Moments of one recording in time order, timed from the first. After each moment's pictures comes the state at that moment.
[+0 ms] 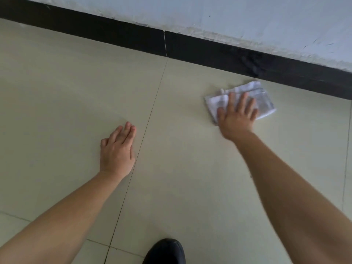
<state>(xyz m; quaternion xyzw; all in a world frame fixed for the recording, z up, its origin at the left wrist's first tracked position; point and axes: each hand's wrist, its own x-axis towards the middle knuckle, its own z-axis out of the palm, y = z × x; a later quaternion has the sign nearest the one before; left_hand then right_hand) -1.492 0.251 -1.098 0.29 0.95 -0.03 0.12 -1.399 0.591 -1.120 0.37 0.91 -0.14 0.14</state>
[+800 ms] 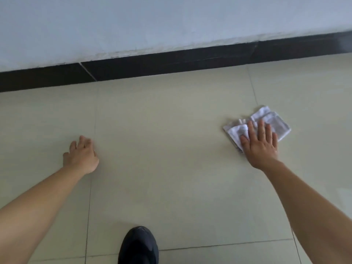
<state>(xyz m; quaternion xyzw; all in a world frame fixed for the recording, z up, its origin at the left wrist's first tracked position) -1.481 0.317 -1.058 0.23 0.92 -0.21 0.25 -1.078 0.668 -1.120 0.50 0.85 -0.14 0.12</state>
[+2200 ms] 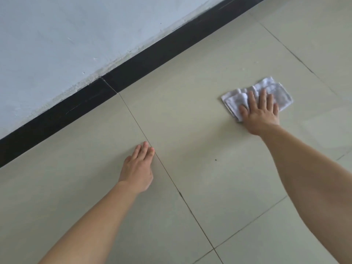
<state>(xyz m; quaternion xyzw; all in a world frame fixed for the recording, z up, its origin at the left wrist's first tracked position) -1.154 0.686 -1.068 0.61 0.72 -0.23 0.24 -0.814 0.902 -1.106 0.70 0.67 -0.21 0.10</state>
